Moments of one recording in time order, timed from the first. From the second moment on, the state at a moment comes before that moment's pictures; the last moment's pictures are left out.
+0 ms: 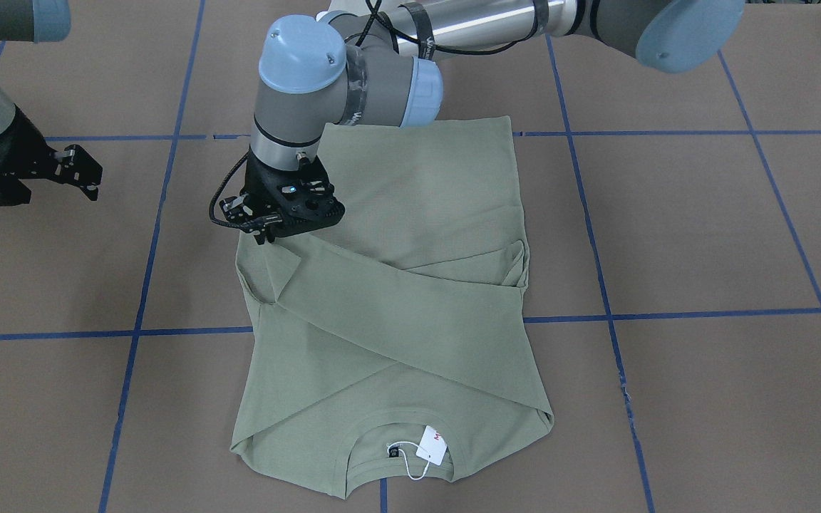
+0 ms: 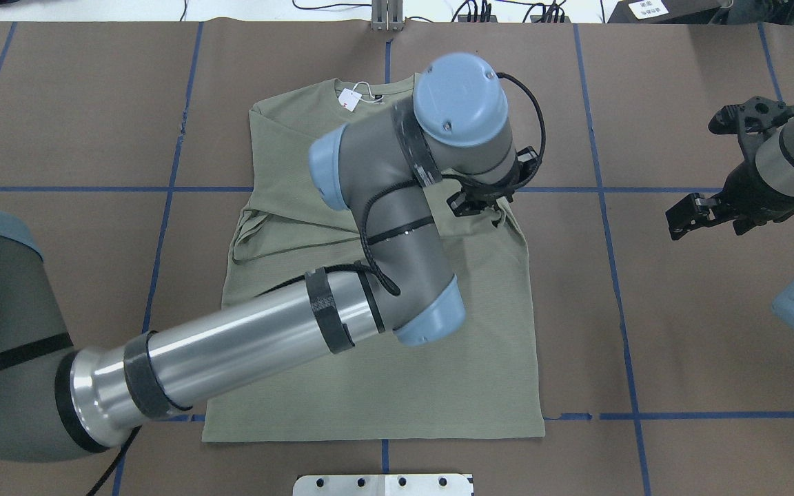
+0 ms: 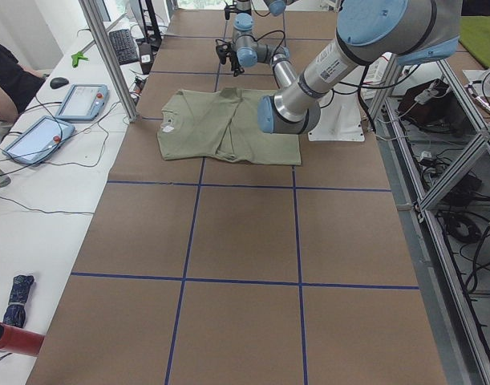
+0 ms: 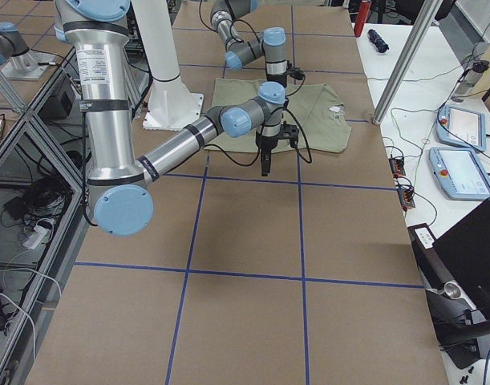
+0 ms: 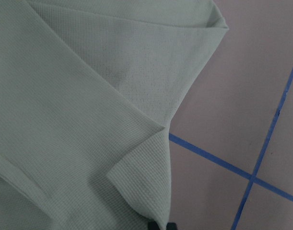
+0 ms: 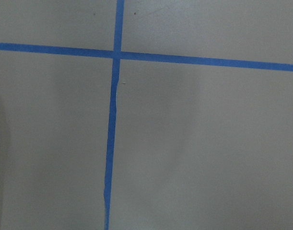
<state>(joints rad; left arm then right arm) -0.45 -2.74 -1.17 -1.98 -1.75 -1.81 0.95 -1.47 2.05 -1.68 2.14 0.70</state>
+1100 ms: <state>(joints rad) -0.47 -2.19 -1.83 -1.80 -1.72 -1.48 0.66 -1.47 2.05 -1.38 2.00 1.15</state>
